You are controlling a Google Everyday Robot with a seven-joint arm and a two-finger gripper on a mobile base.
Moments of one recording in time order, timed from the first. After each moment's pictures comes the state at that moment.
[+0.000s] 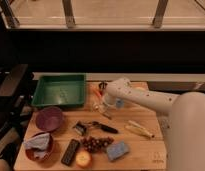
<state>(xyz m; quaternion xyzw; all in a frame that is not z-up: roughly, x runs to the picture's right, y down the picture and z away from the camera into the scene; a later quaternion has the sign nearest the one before) 0.022 0.122 0.898 -0.32 -0.07 0.41 0.85</state>
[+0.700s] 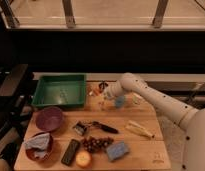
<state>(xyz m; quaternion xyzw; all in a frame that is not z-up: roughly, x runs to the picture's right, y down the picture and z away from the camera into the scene) -0.013 0.051 0.862 -0.35 -0.23 0.48 0.77</state>
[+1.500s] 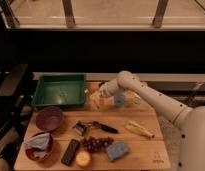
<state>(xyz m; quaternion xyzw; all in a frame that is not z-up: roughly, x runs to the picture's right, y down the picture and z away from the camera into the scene) -0.034 0.046 0.857 -0.36 -0.25 0.46 0.77</state>
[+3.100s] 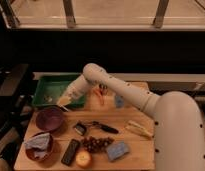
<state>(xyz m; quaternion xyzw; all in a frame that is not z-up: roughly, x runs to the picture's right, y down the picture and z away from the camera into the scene) -0.219 0.068 0.769 -0.45 -0.36 0.21 0.79</state>
